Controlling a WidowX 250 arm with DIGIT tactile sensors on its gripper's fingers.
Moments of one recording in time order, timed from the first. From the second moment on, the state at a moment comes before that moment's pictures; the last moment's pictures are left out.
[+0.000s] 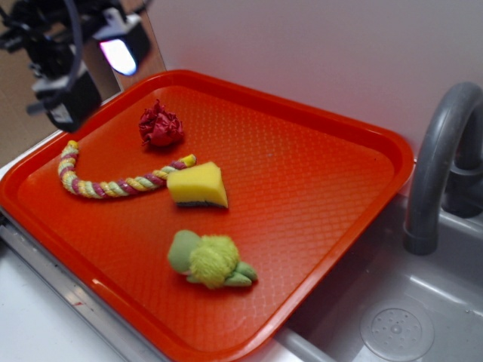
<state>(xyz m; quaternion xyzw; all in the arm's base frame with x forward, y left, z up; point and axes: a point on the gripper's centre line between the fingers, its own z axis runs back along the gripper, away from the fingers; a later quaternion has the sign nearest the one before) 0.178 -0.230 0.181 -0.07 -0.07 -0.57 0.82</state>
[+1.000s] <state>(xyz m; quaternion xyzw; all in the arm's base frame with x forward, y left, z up) 0.154 -0.296 0.062 0.01 0.10 -0.60 0.79</state>
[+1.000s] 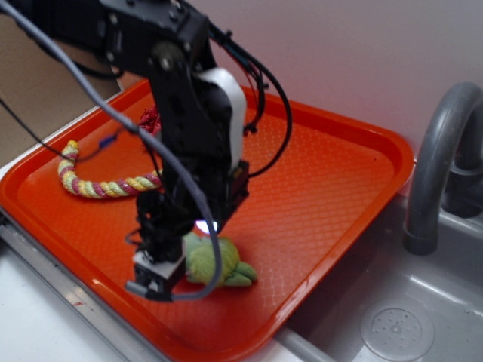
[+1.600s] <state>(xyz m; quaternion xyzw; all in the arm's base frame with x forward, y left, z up) 0.155 -0.307 0.026 0.11 0.12 -0.51 0.84</state>
